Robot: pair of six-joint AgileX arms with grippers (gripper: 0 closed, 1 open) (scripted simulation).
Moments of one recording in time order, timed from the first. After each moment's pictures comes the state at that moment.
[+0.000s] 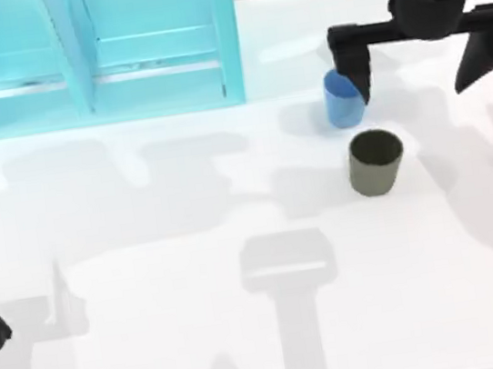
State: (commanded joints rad) left arm 0.00 0.00 0.00 0.00 0.00 0.00; right arm 0.36 2.22 2.11 -1.44 0.00 0.39
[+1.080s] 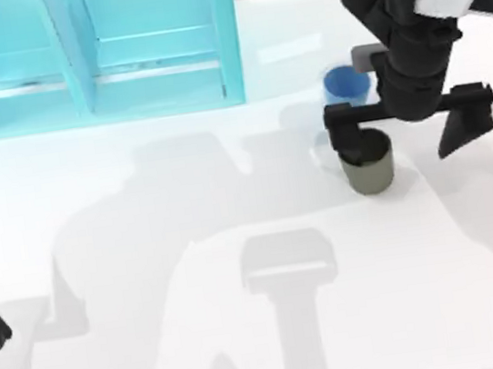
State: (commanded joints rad) left arm 0.00 0.00 0.00 0.00 0.00 0.00; right arm 0.37 2.27 1.77 -1.07 0.00 0.39
